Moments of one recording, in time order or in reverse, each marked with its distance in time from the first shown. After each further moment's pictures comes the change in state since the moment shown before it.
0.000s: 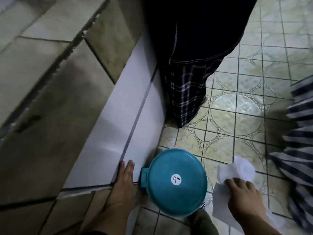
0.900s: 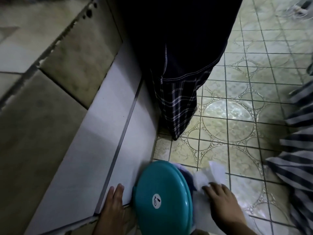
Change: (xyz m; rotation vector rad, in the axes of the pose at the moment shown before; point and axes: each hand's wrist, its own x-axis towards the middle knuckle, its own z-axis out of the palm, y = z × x) left_hand 0.013 0.011 0.016 -0.077 0.059 0.036; right_hand 0.035 -0.021 0.020 0.173 0.026 -0.231
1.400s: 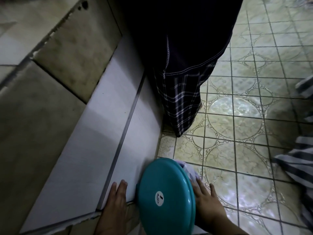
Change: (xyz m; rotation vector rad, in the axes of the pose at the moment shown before) left_hand 0.001 -0.002 -0.014 0.069 -0.075 0.017; right_hand 0.018 -0.042 0.043 -0.043 -0.196 -0.291
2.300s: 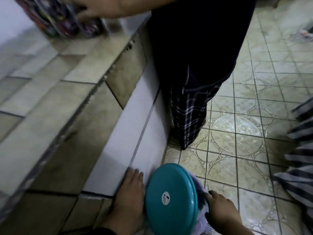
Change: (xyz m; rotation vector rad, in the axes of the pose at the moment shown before) left_hand -0.045 -0.050 -0.055 -0.303 0.086 -0.103; right_hand -0.054 -0.010 -0.064 -0.071 0.035 0.230
